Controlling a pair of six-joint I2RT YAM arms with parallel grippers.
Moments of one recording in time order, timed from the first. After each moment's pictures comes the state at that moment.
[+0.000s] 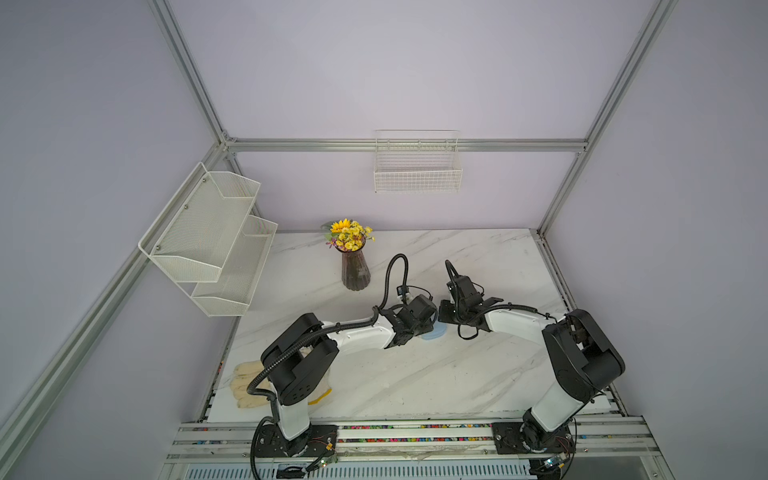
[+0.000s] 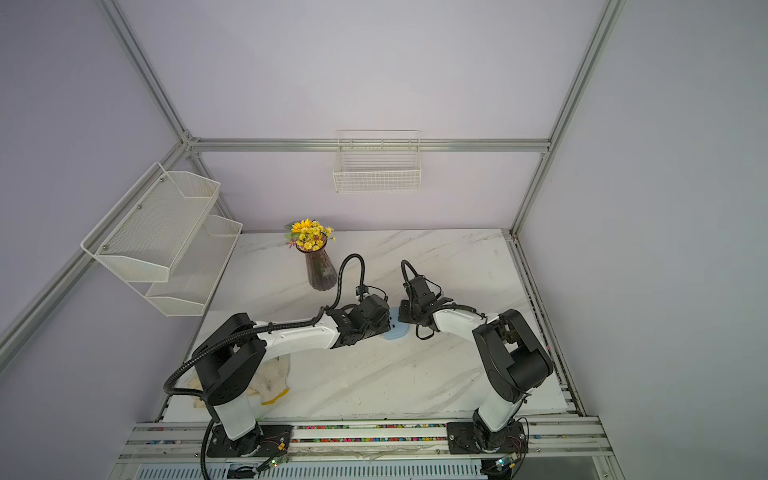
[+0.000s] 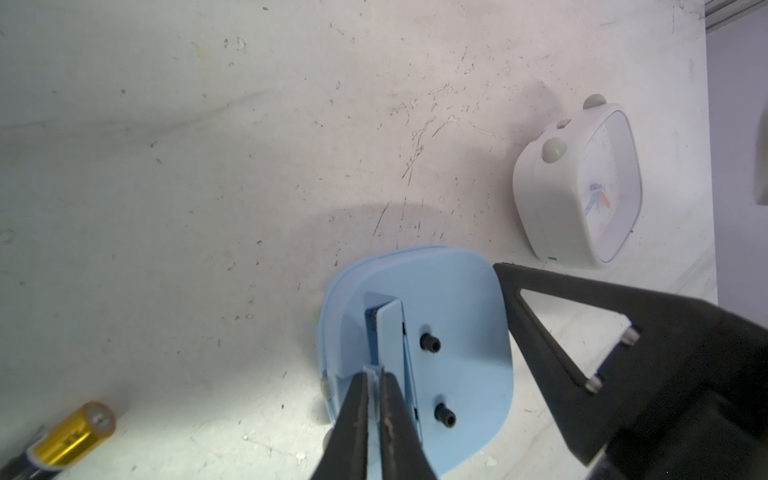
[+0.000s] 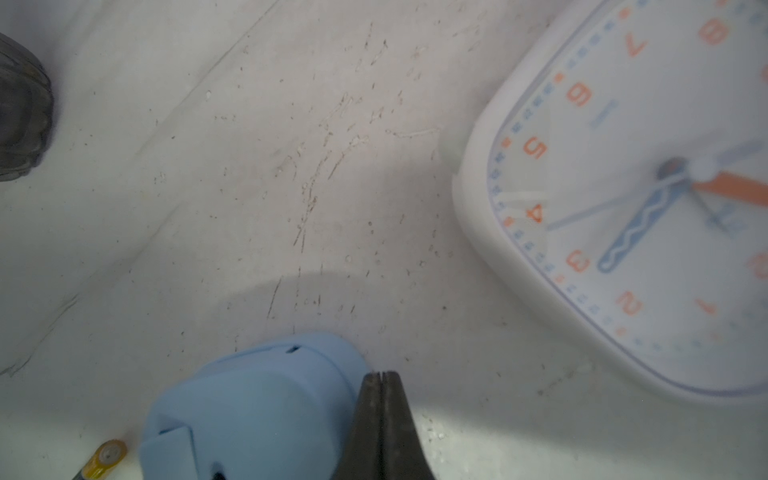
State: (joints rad) left arm -0.91 1.81 1.13 -0.22 -0.27 -1.05; right arm 0.49 1.68 0.90 -0.18 0.03 0.59
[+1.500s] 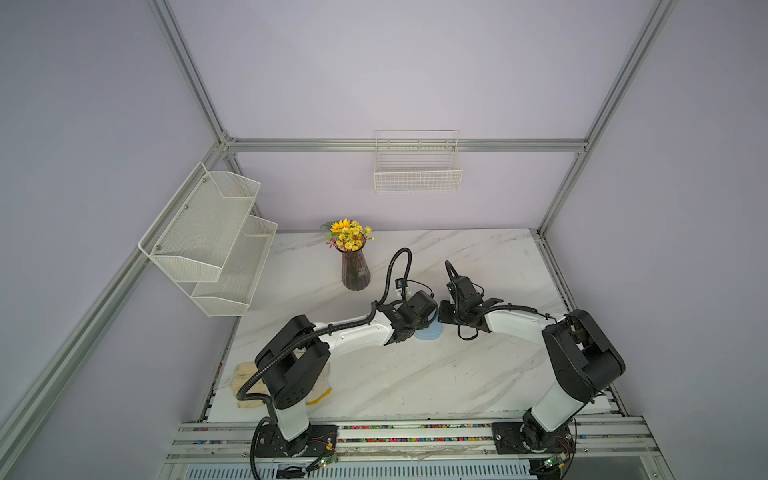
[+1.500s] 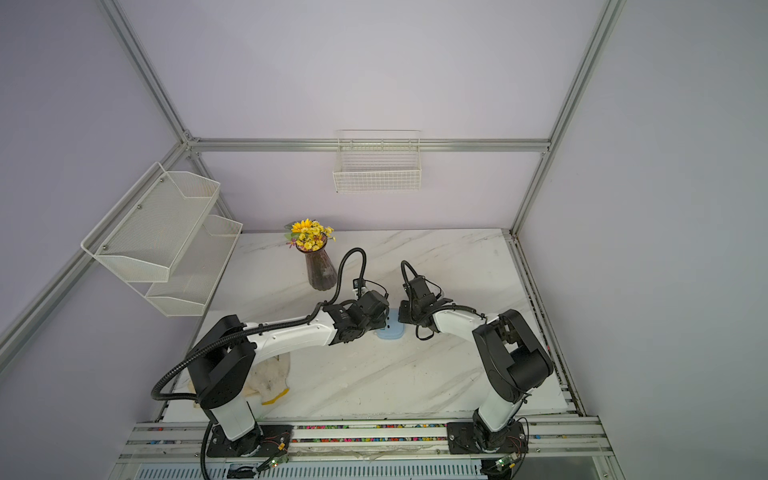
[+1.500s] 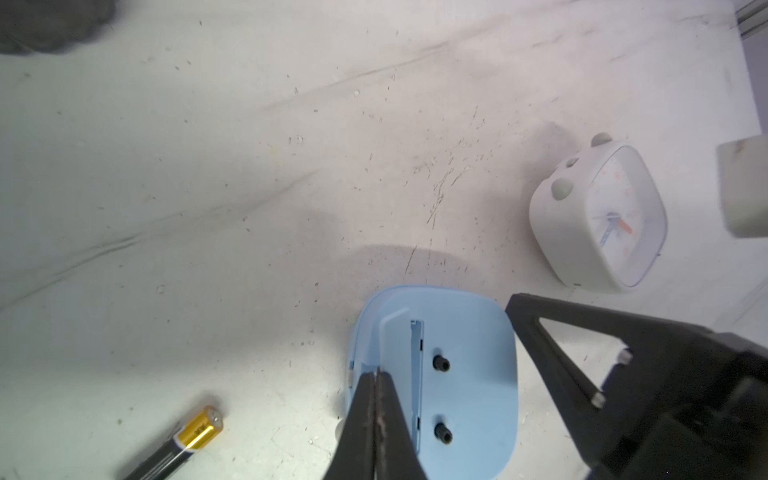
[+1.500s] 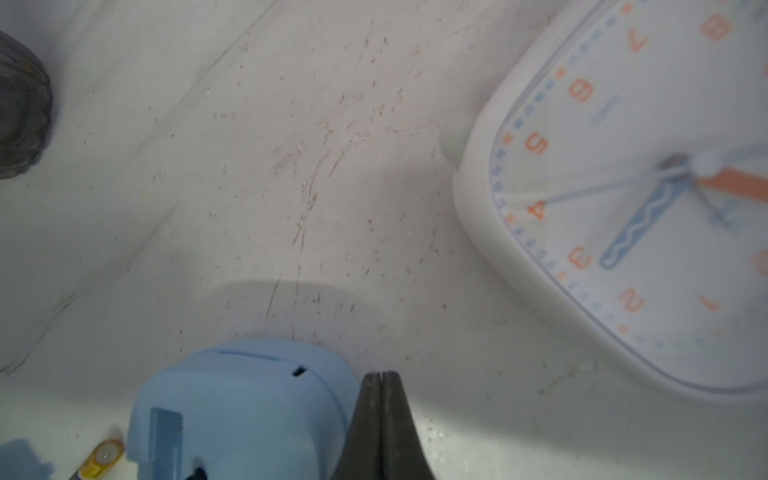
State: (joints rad) left arm -0.91 1.75 1.18 -0.34 -0.43 -0.95; right arm 0.49 1.67 0.89 -0.17 0.04 0.58
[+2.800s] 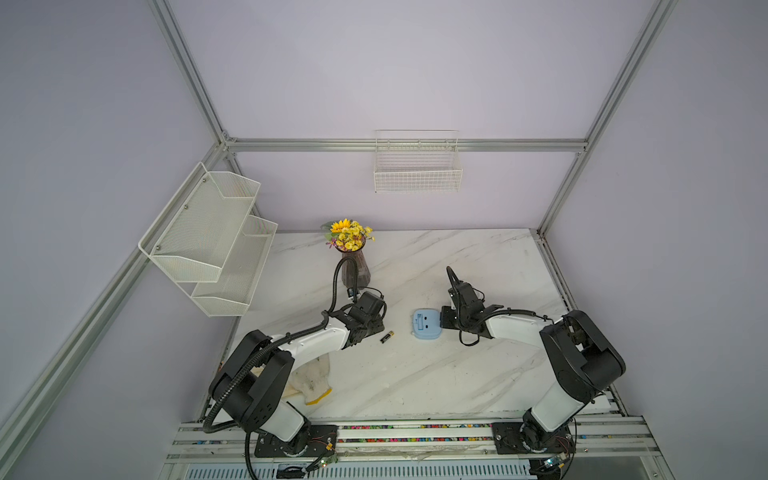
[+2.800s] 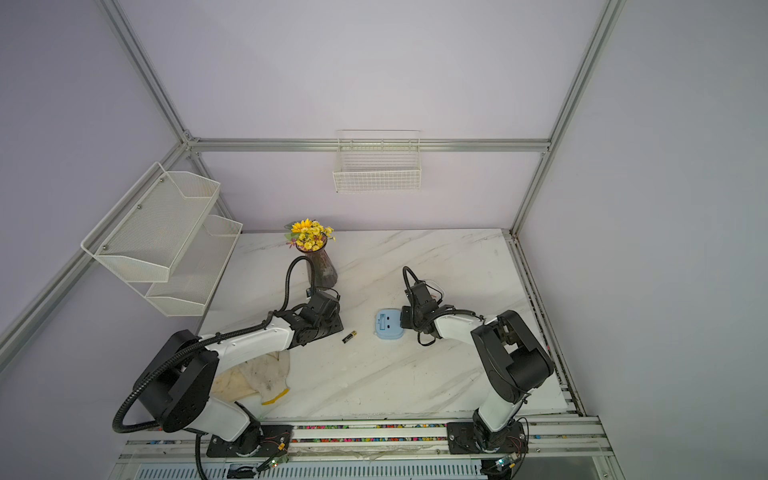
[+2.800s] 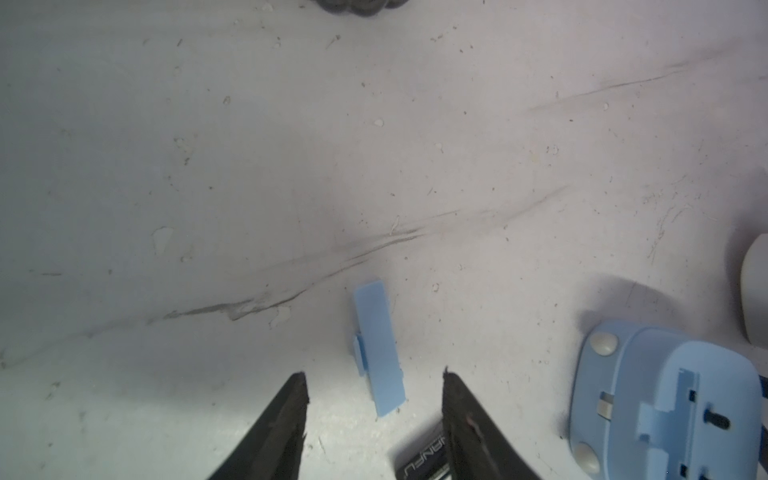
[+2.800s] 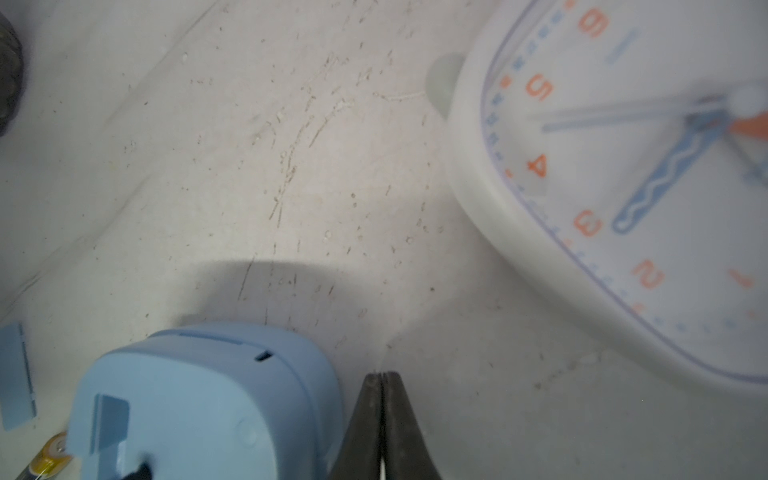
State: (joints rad) left arm -0.61 1.52 0.83 -0.31 -0.24 -0.87; right arm 0.49 1.67 0.81 -0.09 0.03 0.55
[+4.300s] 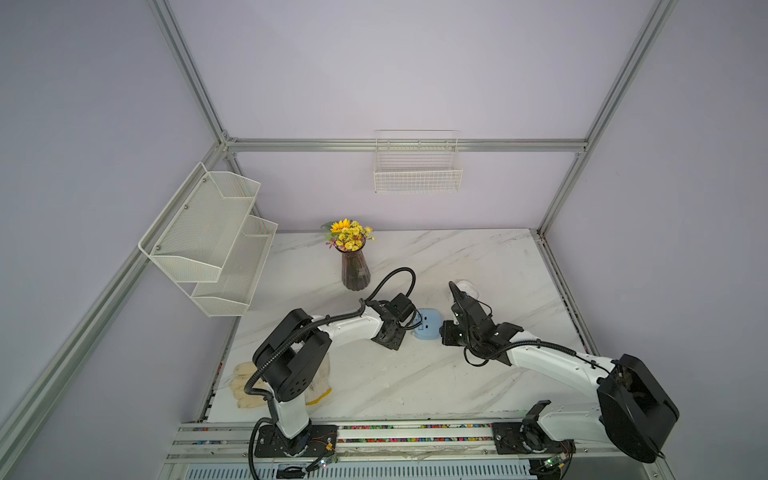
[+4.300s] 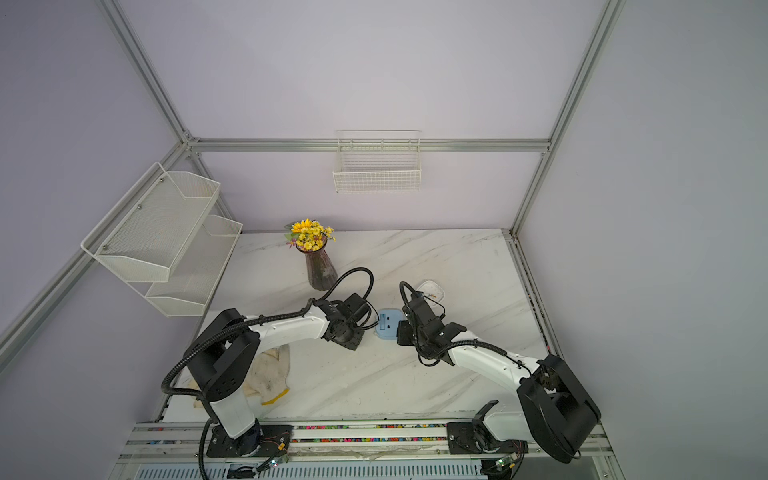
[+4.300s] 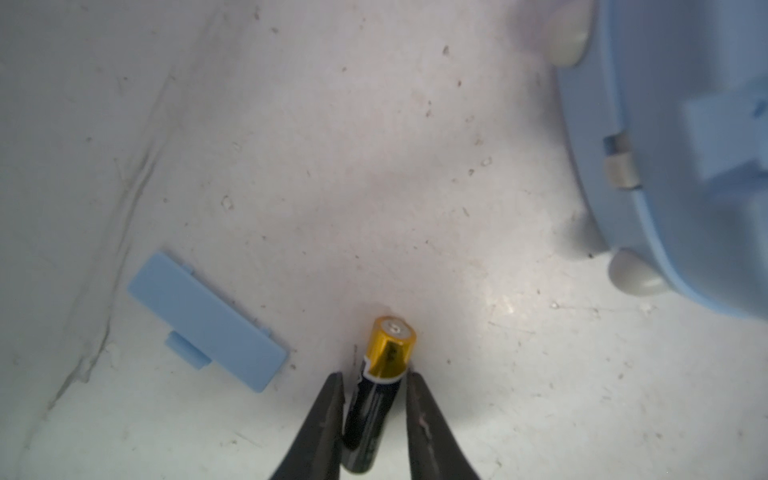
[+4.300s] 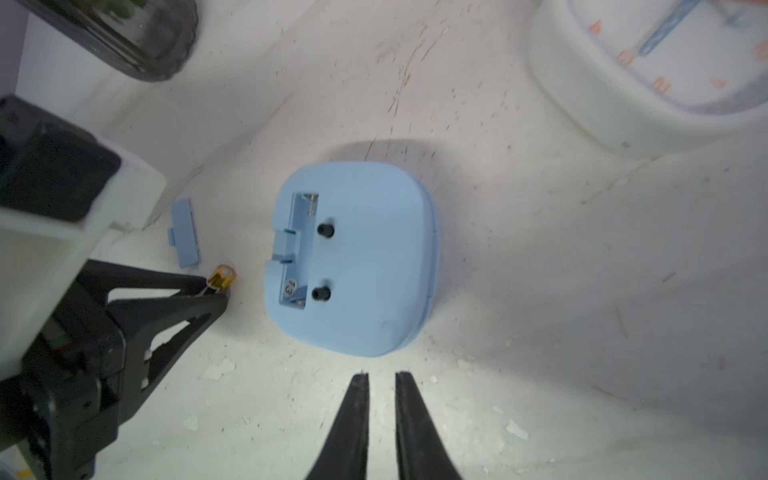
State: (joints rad) left arm -0.78 1.79 1.10 -0.62 -0.19 -0.32; right arm 0.68 1.32 0.67 -0.24 0.04 0.69
